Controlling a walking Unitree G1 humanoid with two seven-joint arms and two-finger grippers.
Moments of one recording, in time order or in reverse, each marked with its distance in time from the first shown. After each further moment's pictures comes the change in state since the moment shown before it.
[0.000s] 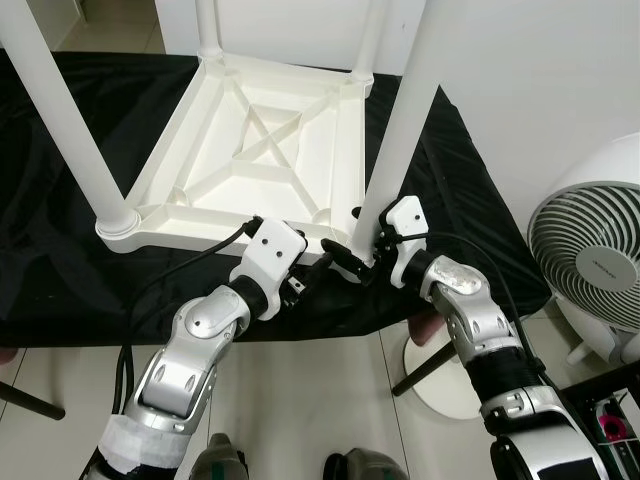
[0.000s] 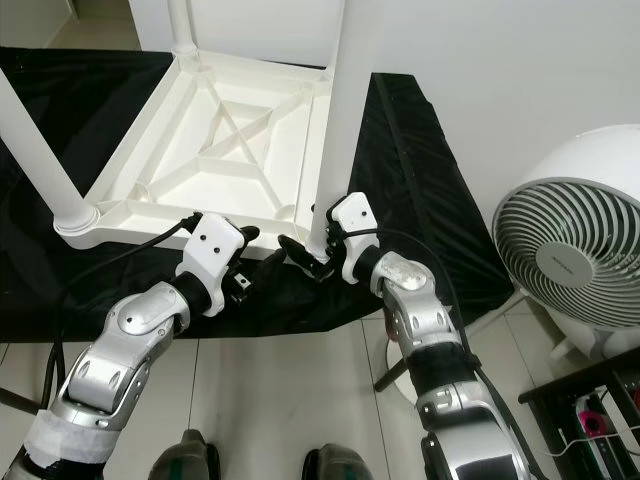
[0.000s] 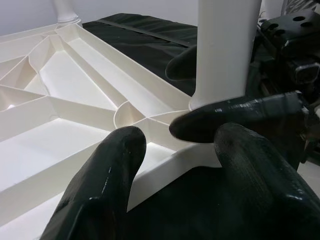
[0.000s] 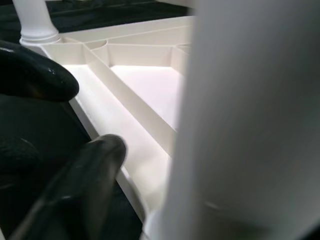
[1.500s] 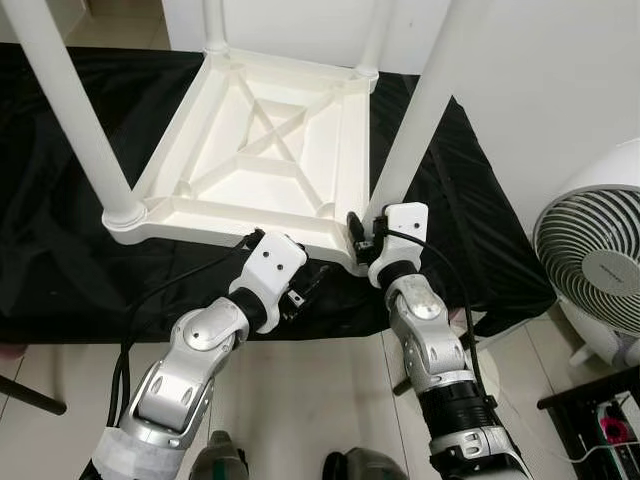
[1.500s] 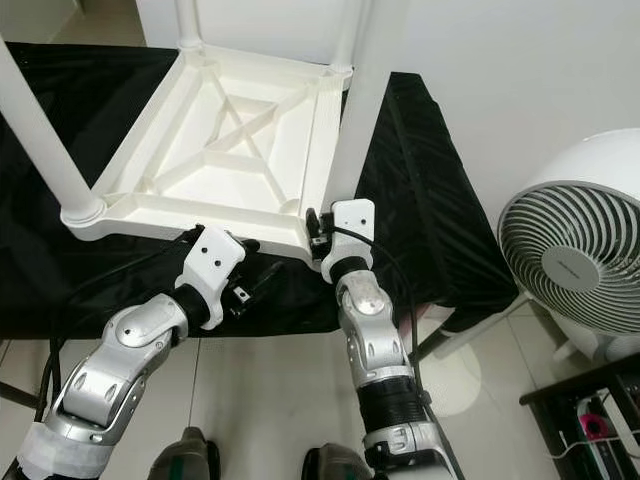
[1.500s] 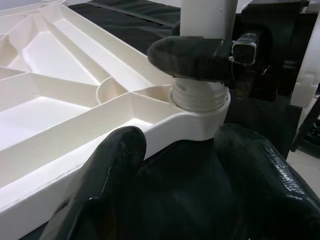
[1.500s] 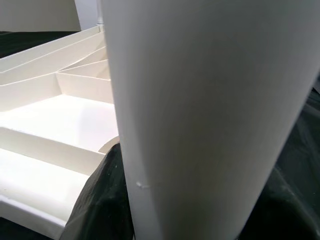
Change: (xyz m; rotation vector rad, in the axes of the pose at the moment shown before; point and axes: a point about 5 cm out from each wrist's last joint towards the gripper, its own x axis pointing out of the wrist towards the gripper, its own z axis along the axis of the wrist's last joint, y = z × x) left arm -0.007 -0.009 -0.005 -0.010 0.034 -0.027; right arm 0.007 0.027 0.004 0.173 -0.090 -0.643
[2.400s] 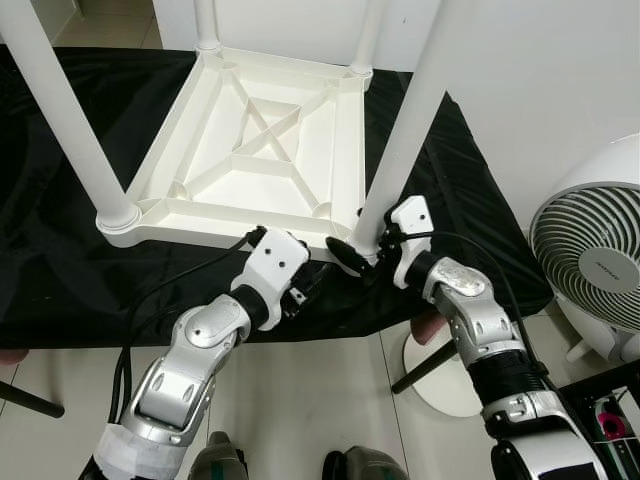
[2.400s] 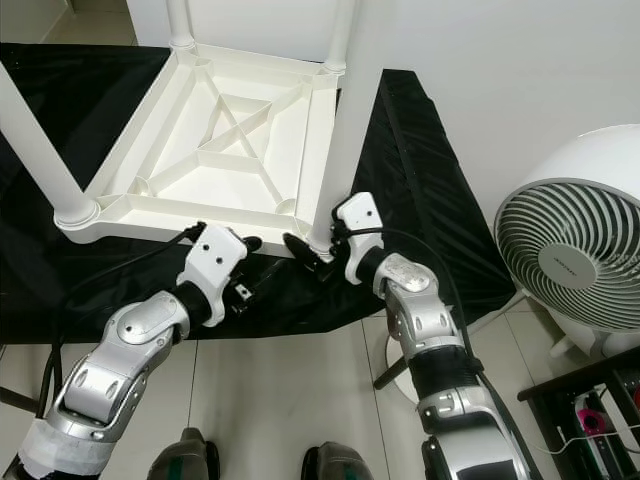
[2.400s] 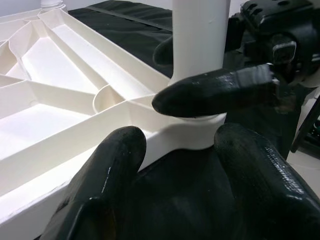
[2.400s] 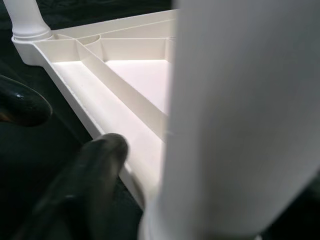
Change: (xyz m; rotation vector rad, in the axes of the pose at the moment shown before) left arm 0.001 0.001 0.003 0.009 -0.005 -0.001; right arm 0.011 -0.029 0.000 -0.151 0.093 0.607
